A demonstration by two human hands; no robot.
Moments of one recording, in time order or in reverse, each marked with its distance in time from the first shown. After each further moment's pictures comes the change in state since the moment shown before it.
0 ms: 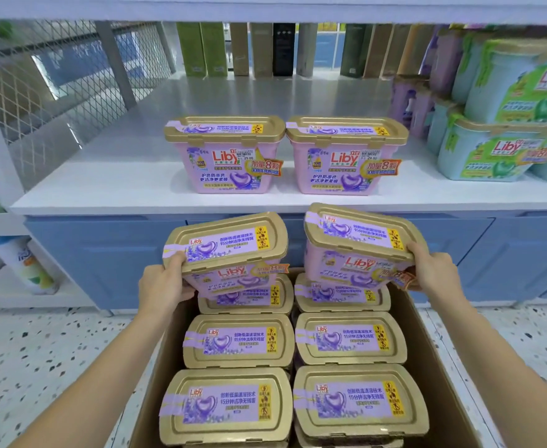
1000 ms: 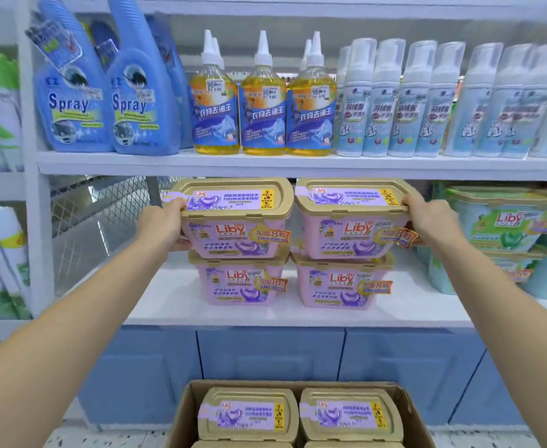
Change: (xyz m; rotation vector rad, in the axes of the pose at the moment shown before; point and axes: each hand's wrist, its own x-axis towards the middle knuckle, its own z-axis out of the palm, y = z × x) left_hand 0.041 0.251 -0.015 -0.121 -0.023 0.290; right_hand 0.046 -0.234 -0.067 0.045 0.155 -0.365
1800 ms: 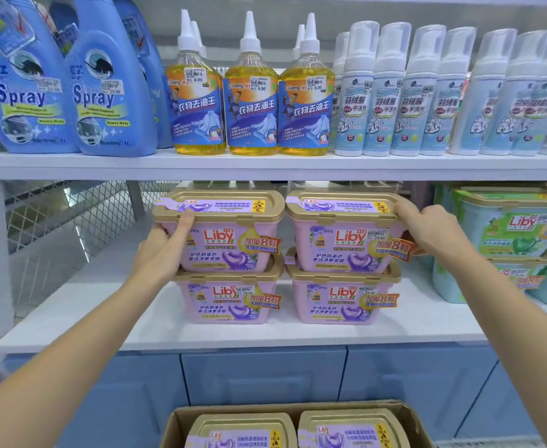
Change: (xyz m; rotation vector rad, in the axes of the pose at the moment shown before) left_hand 0.025 -0.046 0.026 0.296 -0.074 0.190; right_hand 0.020 0.011 0.015 -0.150 -0.083 -0.094
